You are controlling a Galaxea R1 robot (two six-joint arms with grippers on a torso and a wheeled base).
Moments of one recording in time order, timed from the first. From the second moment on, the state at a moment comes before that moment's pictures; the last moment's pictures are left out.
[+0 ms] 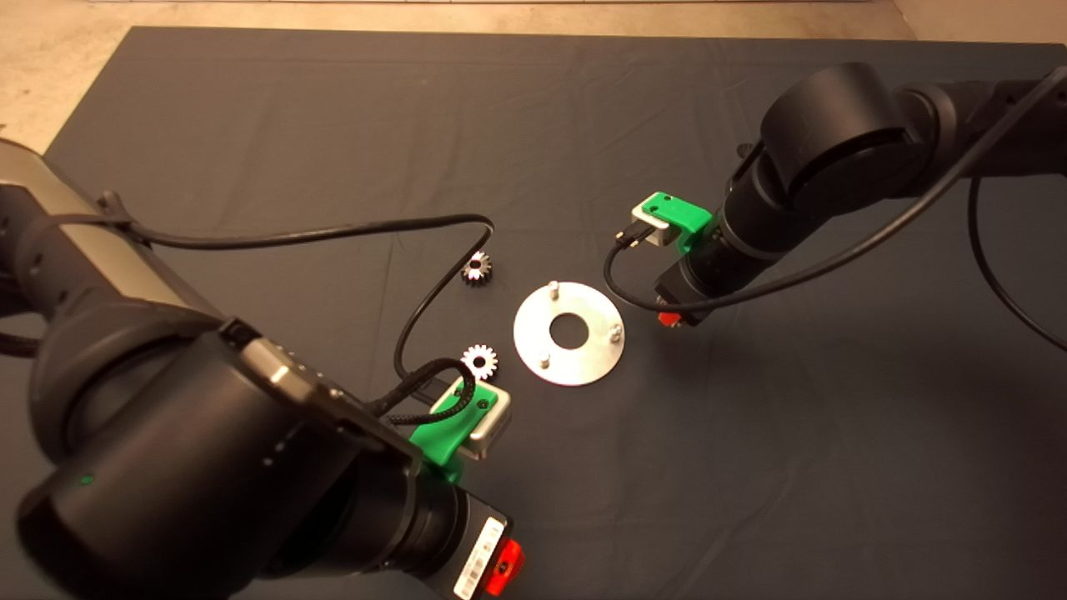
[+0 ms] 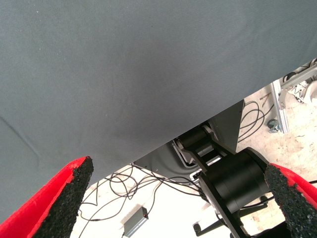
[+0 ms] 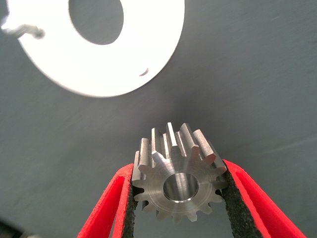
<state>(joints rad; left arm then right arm) -0.43 2.62 -0.36 0.34 1.53 -1.76 0.47 2.60 -0.93 -0.24 -1.53 1.01</state>
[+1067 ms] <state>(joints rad) -0.42 2.62 -0.36 0.34 1.53 -1.76 0.46 2.69 -0.90 -0.24 -1.53 1.07</state>
